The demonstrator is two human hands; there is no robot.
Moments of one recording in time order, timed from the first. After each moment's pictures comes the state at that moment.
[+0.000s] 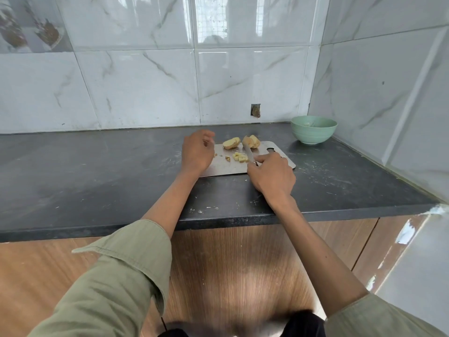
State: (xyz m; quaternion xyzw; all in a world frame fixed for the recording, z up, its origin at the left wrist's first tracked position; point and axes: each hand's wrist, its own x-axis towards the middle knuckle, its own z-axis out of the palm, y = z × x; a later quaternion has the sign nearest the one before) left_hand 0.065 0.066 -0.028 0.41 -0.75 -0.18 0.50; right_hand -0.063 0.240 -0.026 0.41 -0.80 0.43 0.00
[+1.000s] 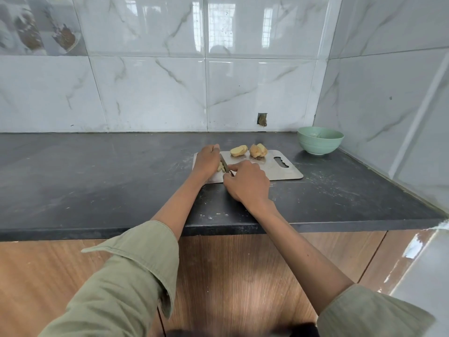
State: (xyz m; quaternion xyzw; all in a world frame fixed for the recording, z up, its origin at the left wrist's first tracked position) left_hand 0.058 0.062 -0.029 0.45 -0.71 -0.34 0.42; right_hand -0.007 0.215 -0.021 0.53 -0.77 0.36 -0.01
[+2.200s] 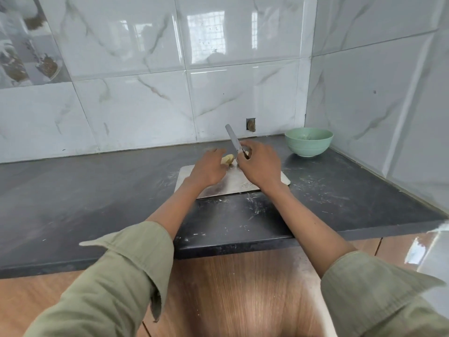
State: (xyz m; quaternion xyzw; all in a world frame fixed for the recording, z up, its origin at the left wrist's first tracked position) left_hand 0.010 0.050 -0.013 0.39 -0.89 -0.06 0.24; right_hand -0.118 0.168 -0.005 0.54 -0.69 0.47 0.09
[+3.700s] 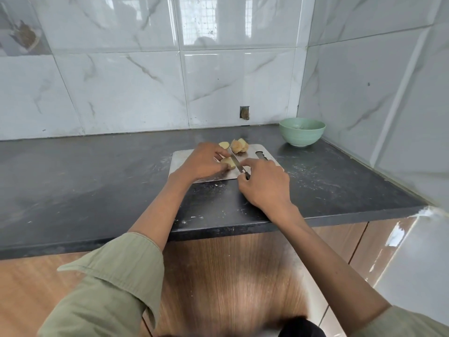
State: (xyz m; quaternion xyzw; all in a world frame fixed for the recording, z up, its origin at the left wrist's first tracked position) left_hand 0.034 0.080 -0.016 0.32 -0.89 -0.18 0.28; right_hand -0.081 0.250 -0.030 0.52 -0.79 0.31 0.11
